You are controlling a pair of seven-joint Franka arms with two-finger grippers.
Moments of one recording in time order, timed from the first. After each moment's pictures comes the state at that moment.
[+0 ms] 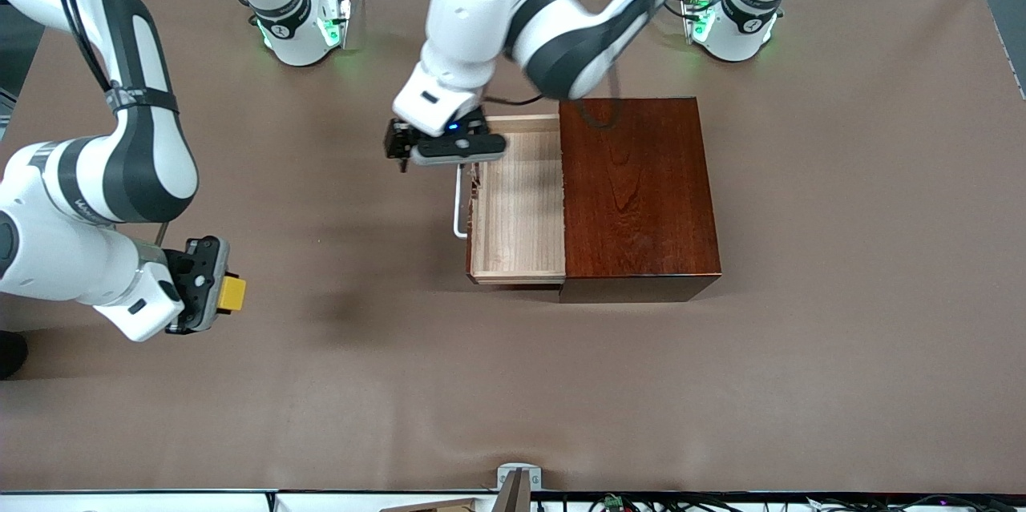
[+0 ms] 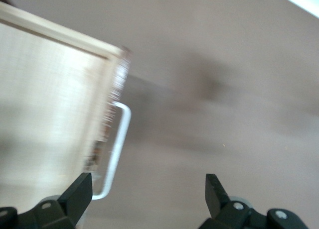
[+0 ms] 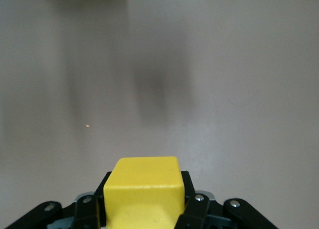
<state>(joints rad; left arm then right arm) -0.79 0.55 -0.11 -1.19 0.00 2.05 -1.18 0.08 0.51 0.00 -1.37 0.09 1.81 -1.44</state>
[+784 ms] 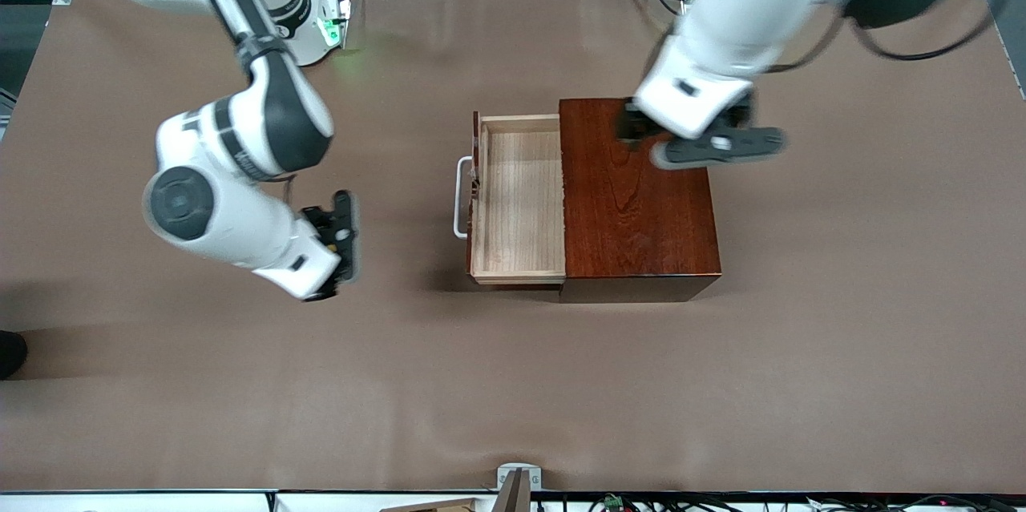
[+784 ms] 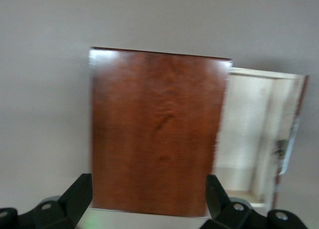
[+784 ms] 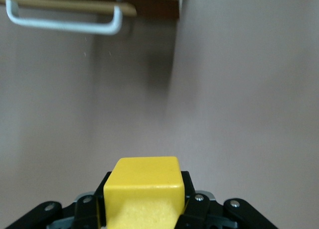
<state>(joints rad) -0.41 0.25 -0.11 -1.24 0.00 1.44 -0.58 0.35 0.50 0.02 -1.37 0.10 1.81 -1.36</state>
